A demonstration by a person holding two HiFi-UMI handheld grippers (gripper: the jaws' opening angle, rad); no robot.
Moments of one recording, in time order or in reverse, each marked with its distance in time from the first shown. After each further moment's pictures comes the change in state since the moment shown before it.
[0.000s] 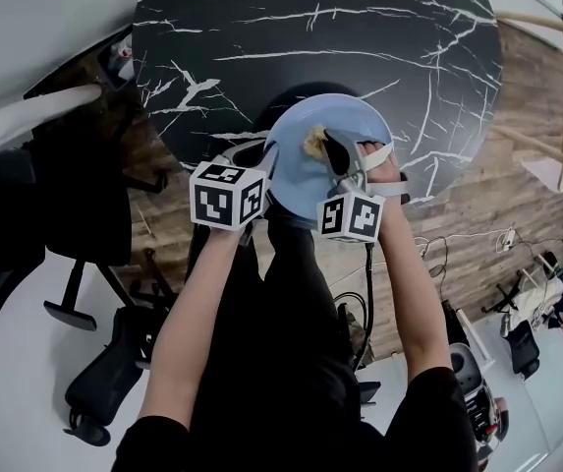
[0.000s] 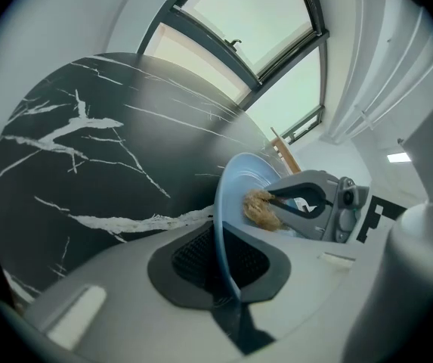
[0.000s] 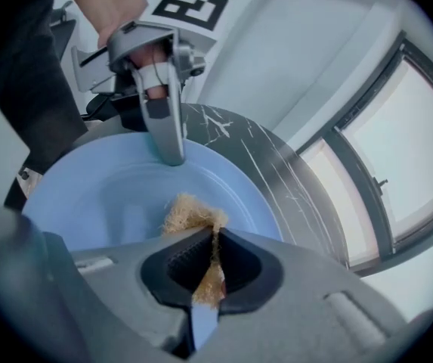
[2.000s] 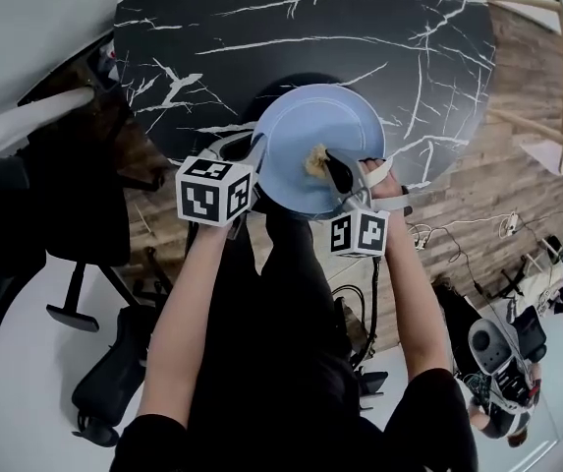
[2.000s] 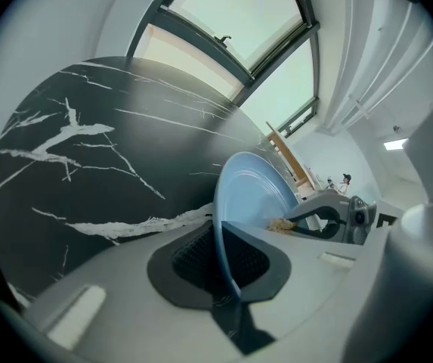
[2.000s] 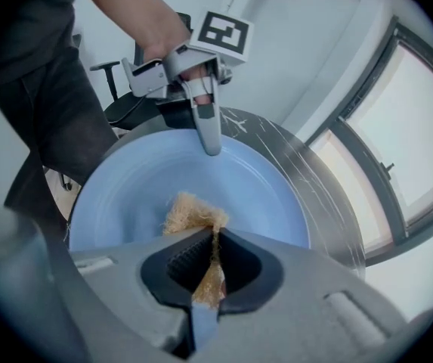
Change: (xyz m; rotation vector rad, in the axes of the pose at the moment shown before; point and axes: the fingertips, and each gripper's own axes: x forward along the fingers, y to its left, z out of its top) left arm 0.002 -0.003 -0.002 0.068 0.016 0.000; right arm -0.039 0.046 -0.031 0.043 -0.001 0.096
